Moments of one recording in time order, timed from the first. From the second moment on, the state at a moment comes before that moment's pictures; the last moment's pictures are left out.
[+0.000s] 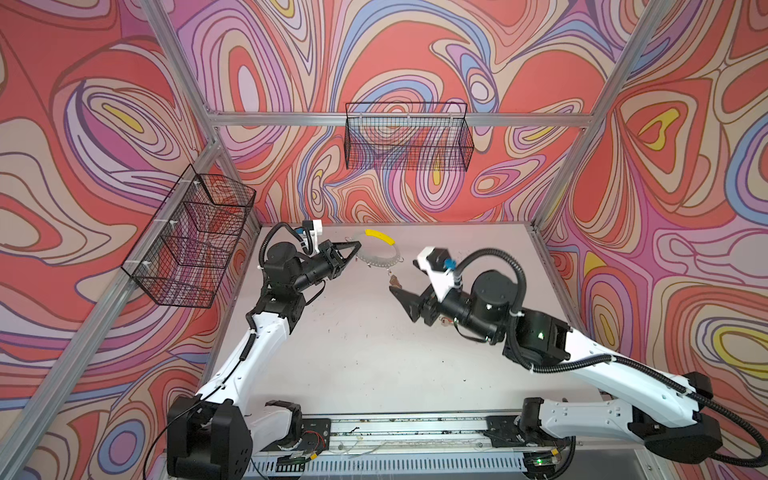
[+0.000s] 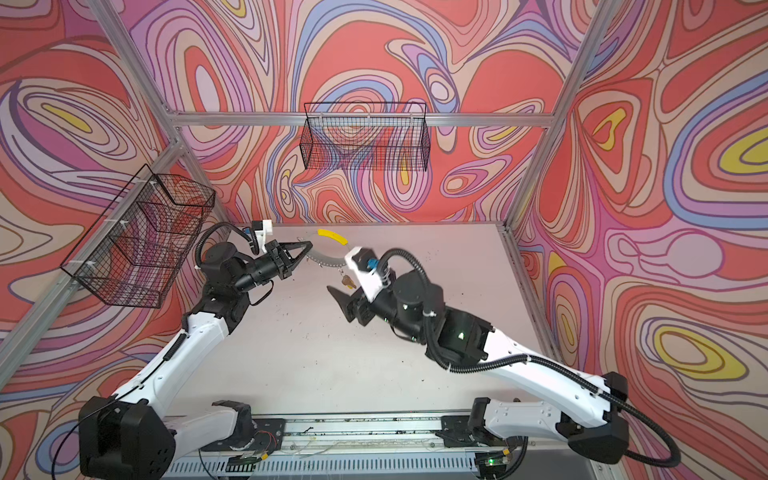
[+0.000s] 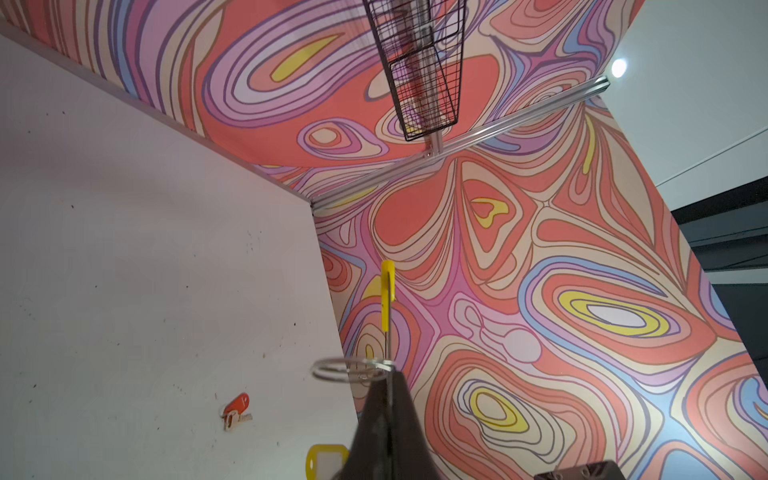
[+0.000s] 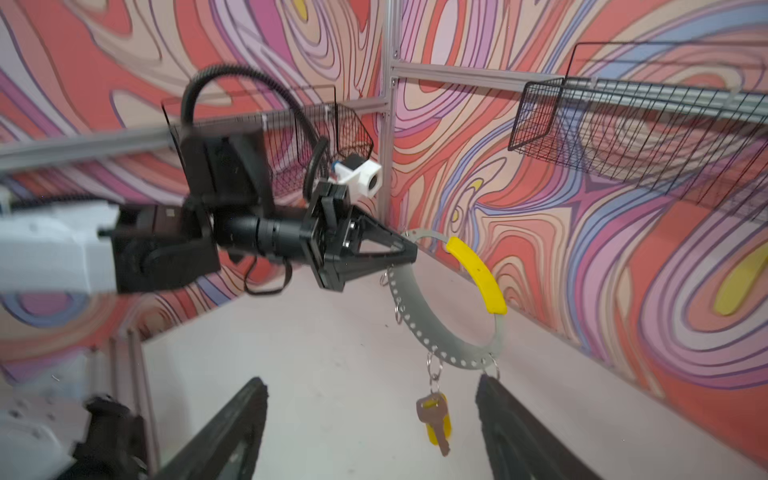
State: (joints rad) left arm -0.17 1.17 0.88 0.33 0.70 -1.19; right arm 0.98 1.14 1.26 -0.19 0.12 0.11
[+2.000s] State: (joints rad) left arm -0.35 1.07 0.72 0.57 0.52 -1.20; right arm 0.61 1.50 0.88 1.01 -0.56 1.26
